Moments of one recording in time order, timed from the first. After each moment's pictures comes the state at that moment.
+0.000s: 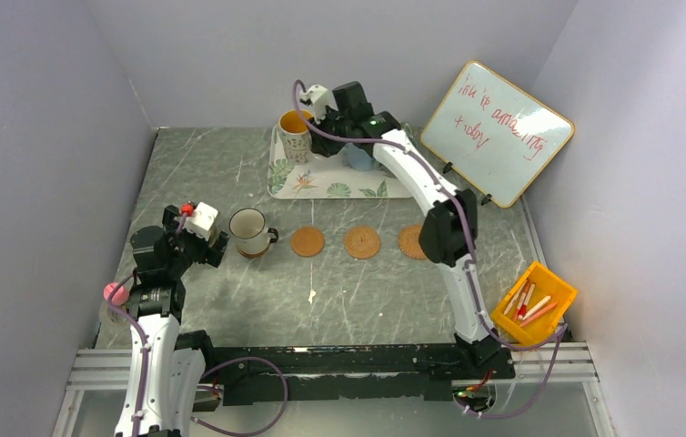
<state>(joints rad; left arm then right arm) 0.19 0.60 0.48 -0.21 0.43 0.48 0.56 2.35 2.39 -0.66 -0.34 -0.23</state>
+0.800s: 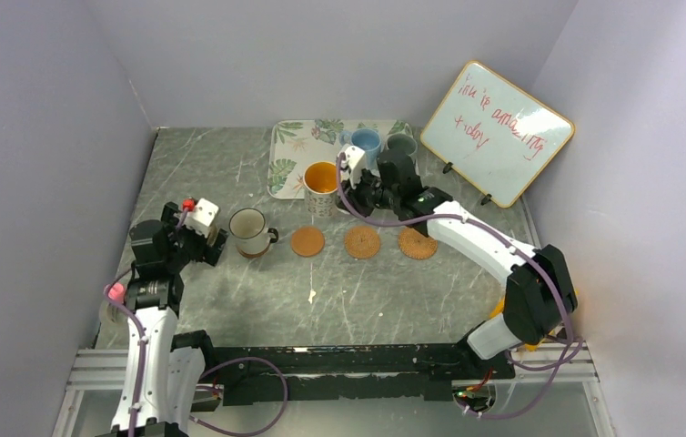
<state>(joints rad) 0.19 0.66 0.54 -0.28 0.40 0.53 0.60 1.50 1.18 -0.20 -0.40 -0.23</state>
